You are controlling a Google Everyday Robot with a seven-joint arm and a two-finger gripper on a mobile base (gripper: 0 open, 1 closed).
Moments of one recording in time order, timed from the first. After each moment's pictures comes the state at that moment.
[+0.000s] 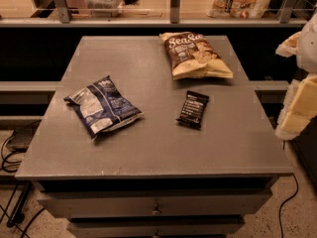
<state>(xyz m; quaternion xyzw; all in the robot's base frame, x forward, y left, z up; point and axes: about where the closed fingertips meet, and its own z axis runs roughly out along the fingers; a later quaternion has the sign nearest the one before) 0.438 -0.217 0.976 -0.60 0.78 -0.03 0.16</state>
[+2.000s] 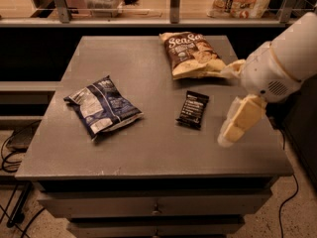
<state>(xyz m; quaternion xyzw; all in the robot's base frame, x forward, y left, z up) 0.468 -0.130 0.911 -0.63 0.73 0.12 0.24</state>
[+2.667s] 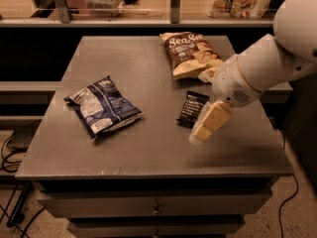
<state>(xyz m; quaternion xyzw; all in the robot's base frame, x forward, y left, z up) 0.496 -0.086 0.878 -0.62 0.72 0.13 0.28</state>
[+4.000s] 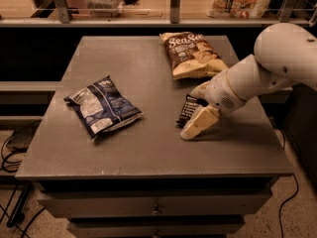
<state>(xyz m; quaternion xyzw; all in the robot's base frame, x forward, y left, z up) 0.542 -0.090 0.815 -0.58 0.74 0.17 0.28</state>
